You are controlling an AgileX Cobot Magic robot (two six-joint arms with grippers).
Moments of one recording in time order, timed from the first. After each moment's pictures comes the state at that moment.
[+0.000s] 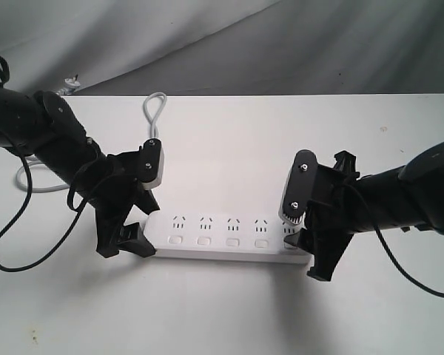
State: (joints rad) left arm -0.15 2.04 -1.20 -0.63 0.81 1.69; right arm 0.40 1.71 -0.74 1.21 0.20 -2.06
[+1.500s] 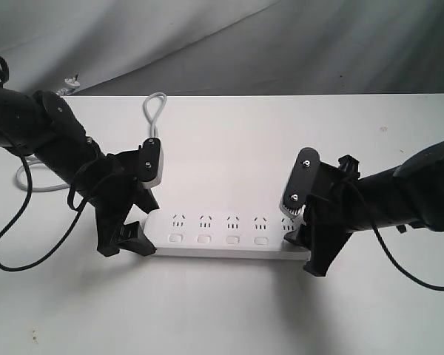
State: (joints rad) left arm -0.15 2.04 -1.20 -0.63 0.80 1.68; right arm 0.38 1.77 -0.76 1.25 0.19 -2.04
